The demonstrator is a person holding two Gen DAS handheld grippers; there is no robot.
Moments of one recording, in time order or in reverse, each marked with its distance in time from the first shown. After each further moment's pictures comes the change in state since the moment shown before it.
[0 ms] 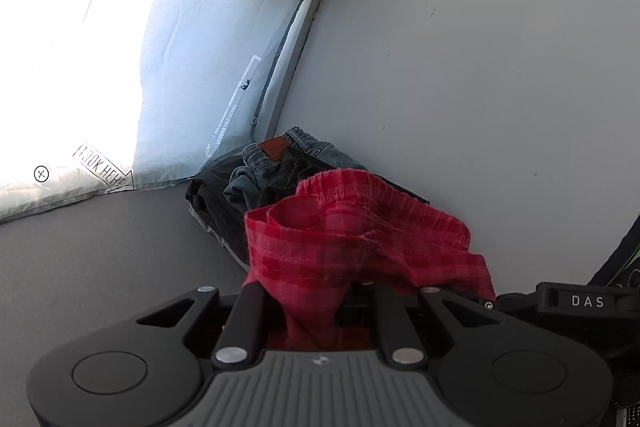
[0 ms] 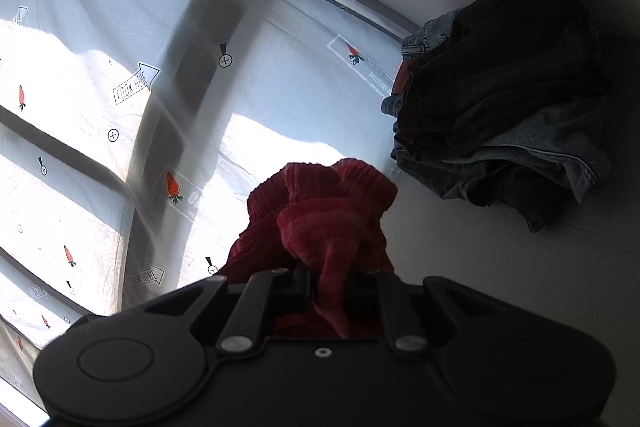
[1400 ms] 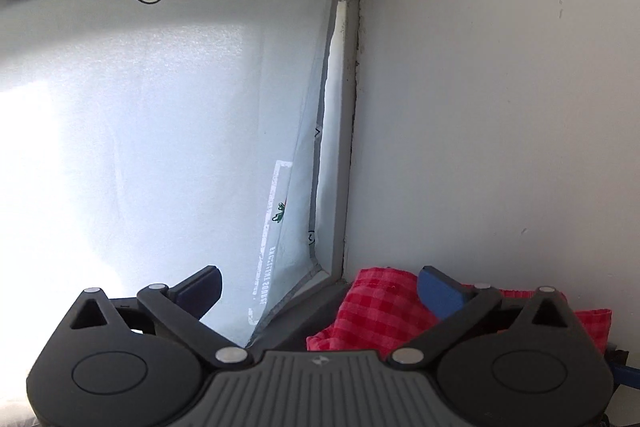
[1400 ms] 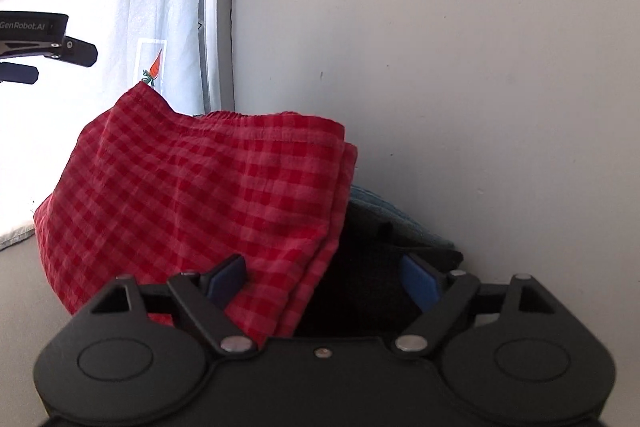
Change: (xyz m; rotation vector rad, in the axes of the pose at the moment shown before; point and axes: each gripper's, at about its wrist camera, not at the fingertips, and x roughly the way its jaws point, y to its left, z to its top) left arm 0.193 0.042 0.140 0.181 -0.165 0.228; right arm 0.092 -0.036 0.091 -0.796 -0.174 -0.886
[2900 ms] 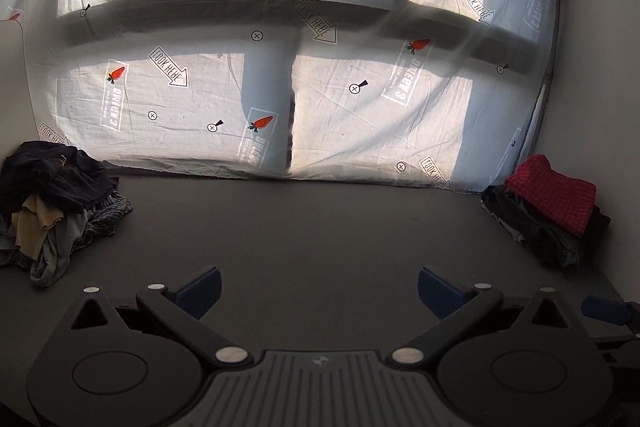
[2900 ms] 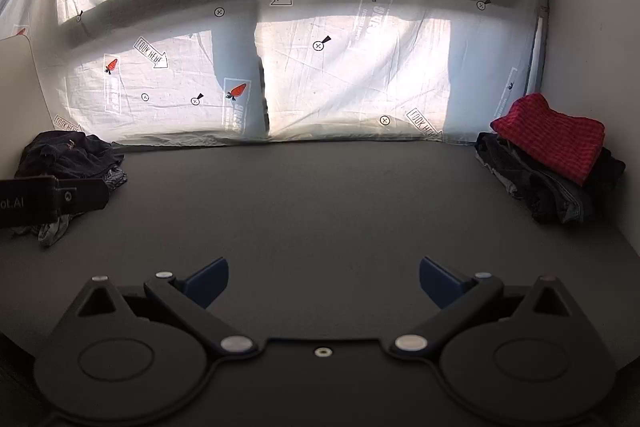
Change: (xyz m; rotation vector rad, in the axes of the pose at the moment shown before) left arm -0.729 0.026 -0.321 -0.376 0.045 0.577; right arm -0.527 0.195 -0.237 -0.296 -0.001 0.602
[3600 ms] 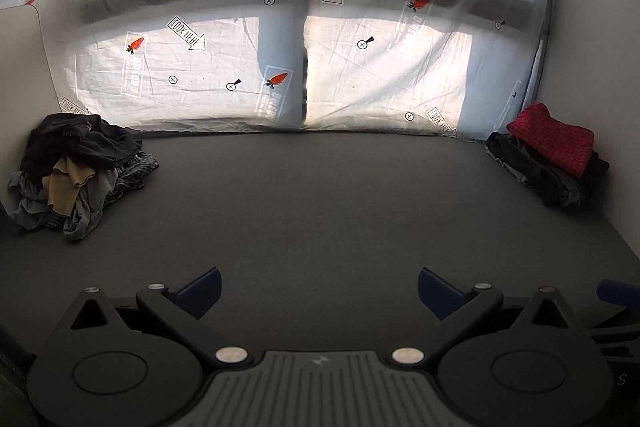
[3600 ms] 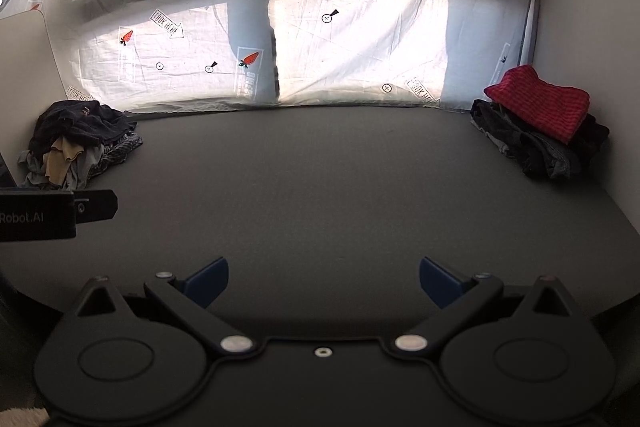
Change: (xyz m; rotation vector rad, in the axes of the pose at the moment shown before) left arm -0.059 0.024 -0.054 0.059 0.086 0.031; right arm -0.055 0.020 -0.054 0.008 0.048 -0.008
